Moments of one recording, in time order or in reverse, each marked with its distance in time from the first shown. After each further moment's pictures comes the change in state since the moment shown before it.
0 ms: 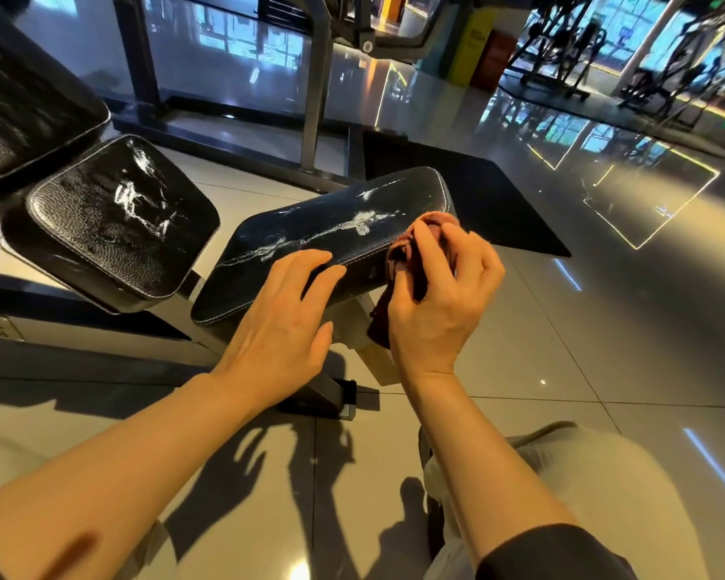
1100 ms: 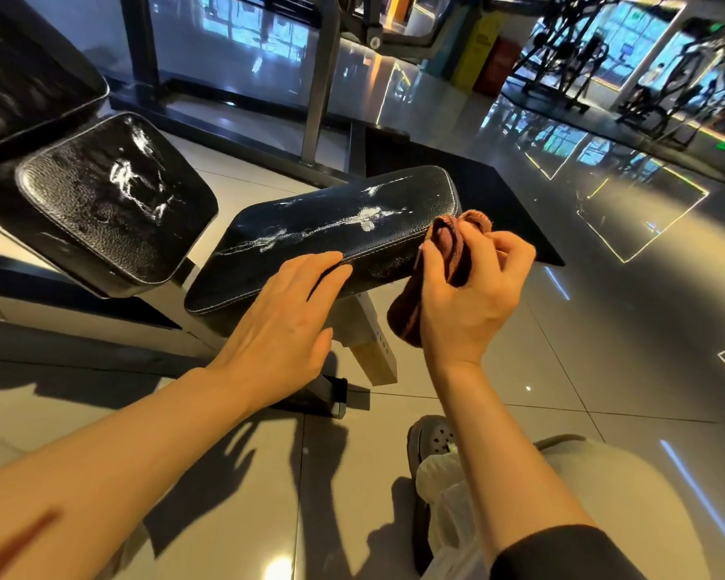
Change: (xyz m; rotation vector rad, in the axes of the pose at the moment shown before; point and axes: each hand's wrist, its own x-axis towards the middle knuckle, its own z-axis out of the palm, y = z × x) left_hand -0.003 -0.002 0.008 0.023 -0.058 0.018; right_hand 0.020 0.014 -0.007 0.068 0.045 0.097
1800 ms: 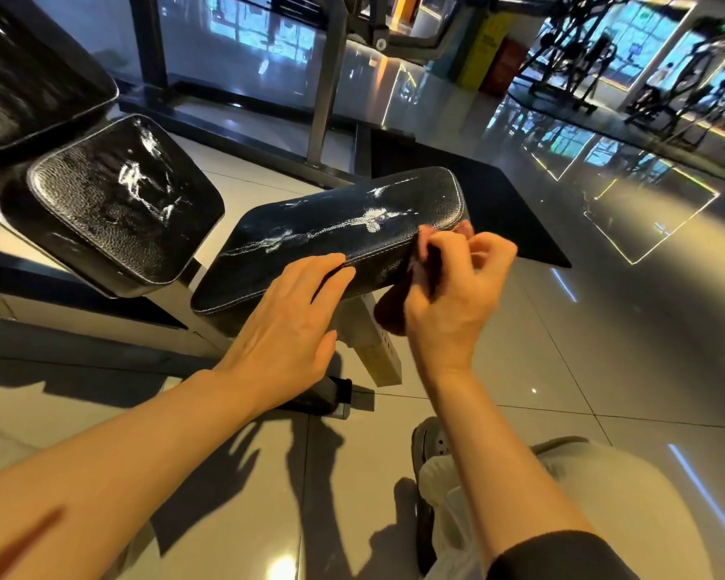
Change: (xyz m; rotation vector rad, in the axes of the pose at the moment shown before) left_hand -0.003 -0.001 0.000 0.003 0.002 -0.016; right_hand -0.010 -0.005 0.004 -0.010 -0.170 -0.142
